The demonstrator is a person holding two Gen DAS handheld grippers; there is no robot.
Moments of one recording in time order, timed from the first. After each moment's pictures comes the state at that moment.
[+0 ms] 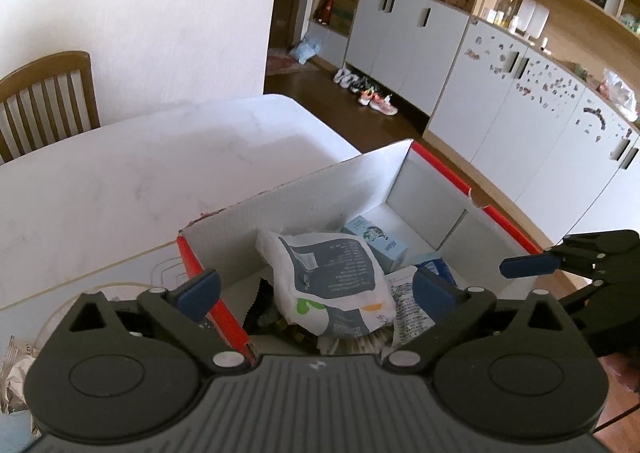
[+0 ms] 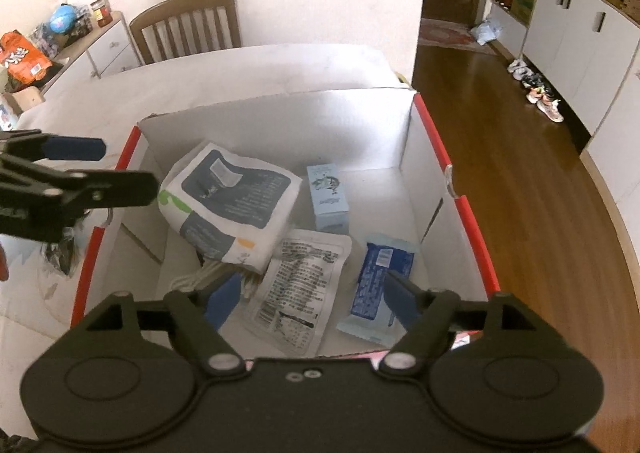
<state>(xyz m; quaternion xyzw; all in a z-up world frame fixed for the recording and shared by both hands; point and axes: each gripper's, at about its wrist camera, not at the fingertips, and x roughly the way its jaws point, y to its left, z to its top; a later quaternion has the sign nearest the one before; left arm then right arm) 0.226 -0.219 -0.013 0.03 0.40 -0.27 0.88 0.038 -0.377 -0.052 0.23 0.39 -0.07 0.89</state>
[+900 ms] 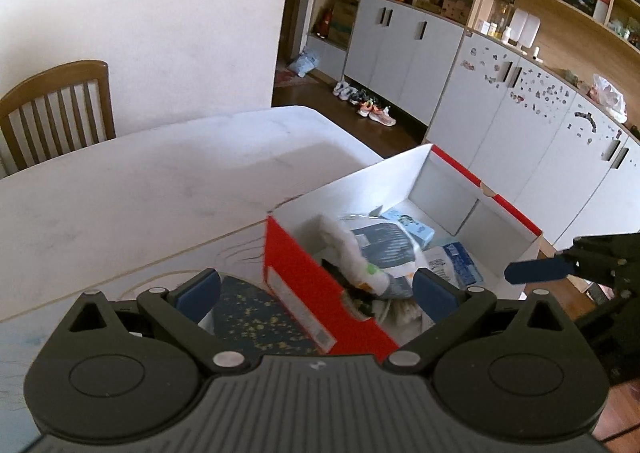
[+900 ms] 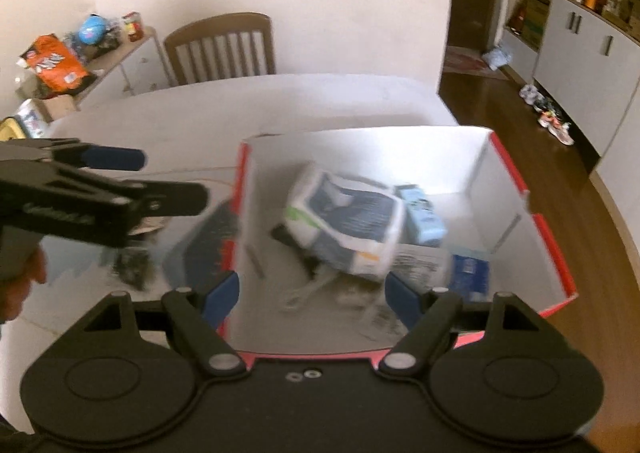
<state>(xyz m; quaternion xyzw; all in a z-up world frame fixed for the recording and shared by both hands) 0.211 -0.134 0.000 0.03 0.38 -0.28 0.88 0.047 -0.281 0.009 0.23 0.34 -0.06 0.91</state>
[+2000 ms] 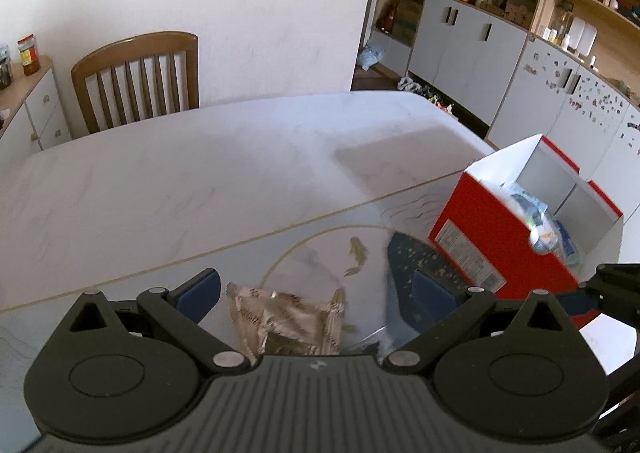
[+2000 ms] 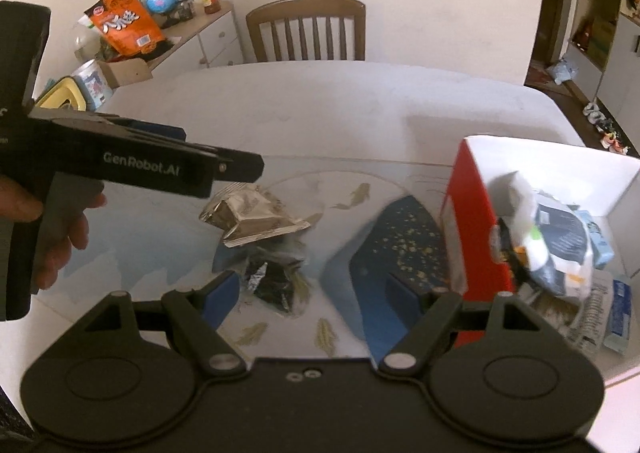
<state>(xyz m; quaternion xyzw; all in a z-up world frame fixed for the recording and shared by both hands) 0.237 0.017 -0.033 0.03 0.39 -0.21 0.90 0.141 -0.147 0.029 0.22 0.35 0.00 0.91</state>
